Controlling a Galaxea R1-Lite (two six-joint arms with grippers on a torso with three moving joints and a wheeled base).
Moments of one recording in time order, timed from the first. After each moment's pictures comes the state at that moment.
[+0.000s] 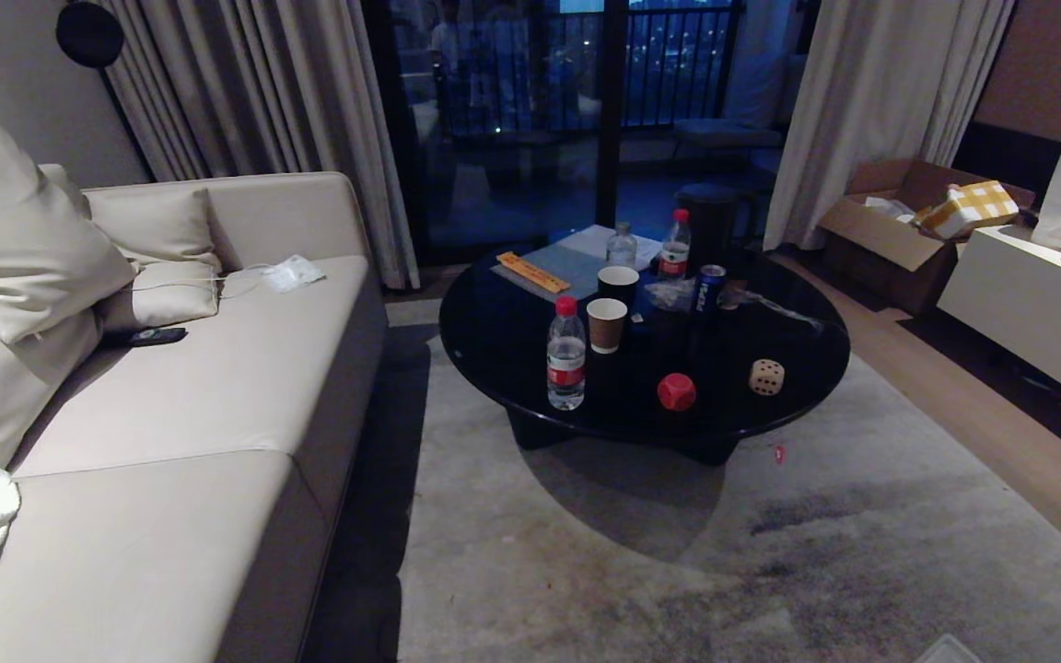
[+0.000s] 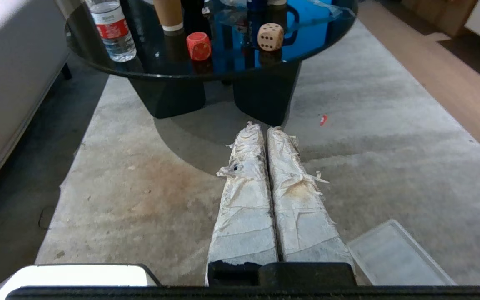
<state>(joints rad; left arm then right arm) 0.00 0.00 0.00 -0.01 0.06 -0.14 0.00 0.00 -0.06 0.15 0.00 0.01</state>
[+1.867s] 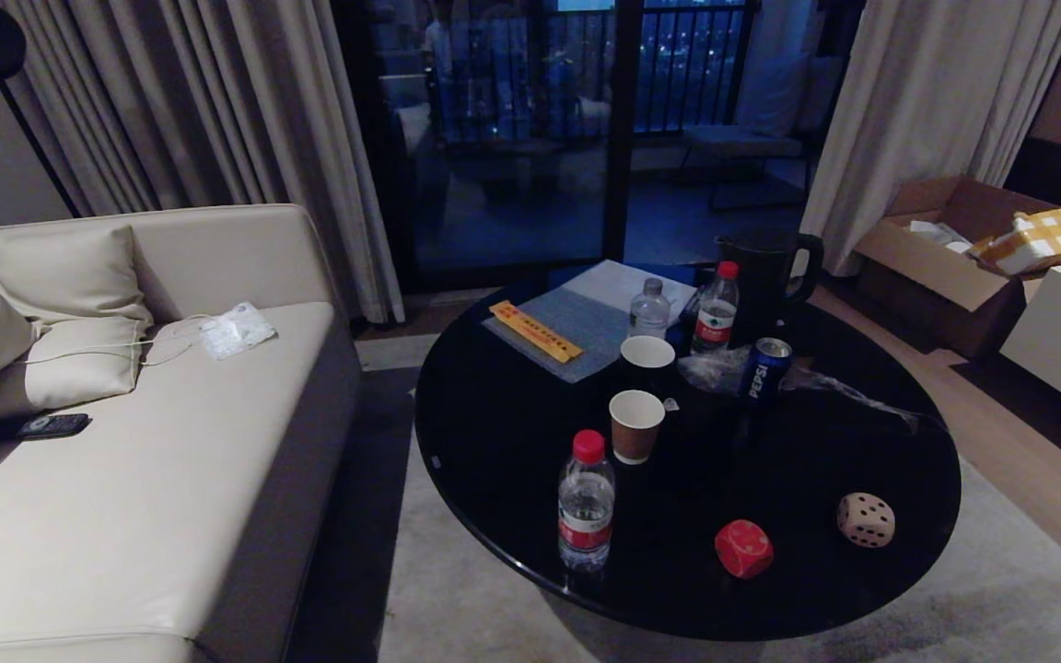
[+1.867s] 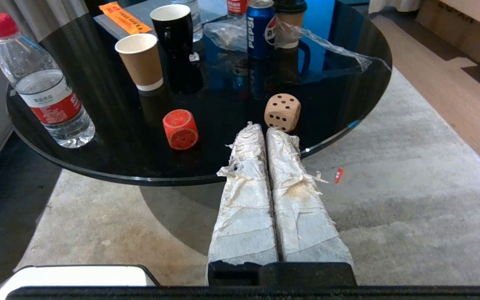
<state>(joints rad) 0.00 0.00 0.00 -0.01 0.07 -0.14 0.00 0.00 -0.06 0.15 0.00 0.01</state>
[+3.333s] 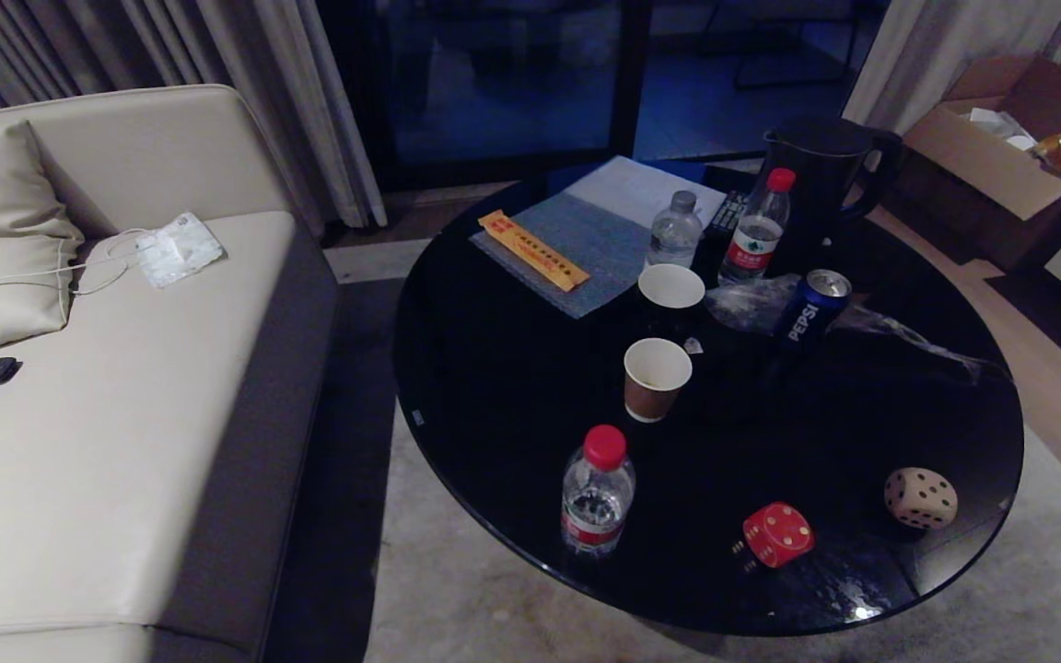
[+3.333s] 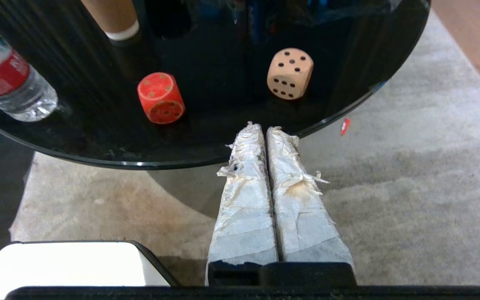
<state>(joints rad) 0.00 0.00 0.00 0.00 0.02 0.01 0.00 0.00 -0.06 0.15 0.00 0.01</state>
